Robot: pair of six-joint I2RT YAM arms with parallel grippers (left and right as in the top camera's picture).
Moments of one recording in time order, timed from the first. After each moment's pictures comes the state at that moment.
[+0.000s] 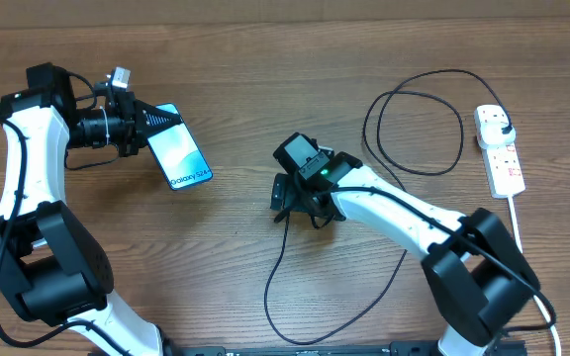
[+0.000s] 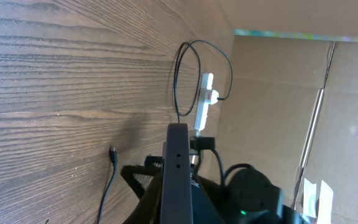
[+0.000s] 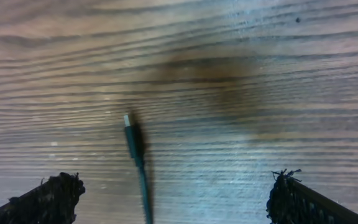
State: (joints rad) left arm 0.32 1.91 1.58 -1.15 1.12 -0.10; right arm 0.71 1.87 1.24 -0.70 0.01 0.85
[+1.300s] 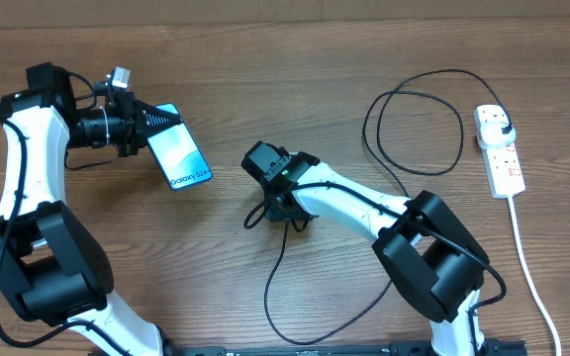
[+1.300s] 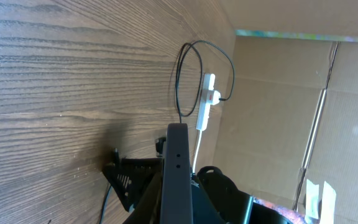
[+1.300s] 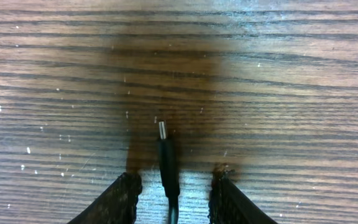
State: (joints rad) left arm 0.32 1.91 1.58 -1.15 1.11 -0.10; right arm 0.80 2.06 1.41 -0.80 0.08 0.78
